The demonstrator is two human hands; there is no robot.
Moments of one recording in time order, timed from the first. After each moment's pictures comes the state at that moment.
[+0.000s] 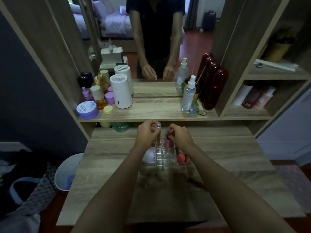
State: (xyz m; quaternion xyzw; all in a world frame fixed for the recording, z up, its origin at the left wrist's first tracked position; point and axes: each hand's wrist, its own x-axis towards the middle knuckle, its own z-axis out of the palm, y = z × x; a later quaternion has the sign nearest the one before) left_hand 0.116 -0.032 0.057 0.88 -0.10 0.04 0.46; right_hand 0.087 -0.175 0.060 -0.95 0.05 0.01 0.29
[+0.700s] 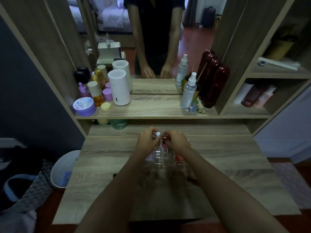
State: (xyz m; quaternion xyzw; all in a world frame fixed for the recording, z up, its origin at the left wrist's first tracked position) left_hand 0.107 -0.031 0.020 0.90 -0.11 -0.02 0.42; right_hand 0.081 -0.166 0.045 -0.96 0.02 0.06 0.27
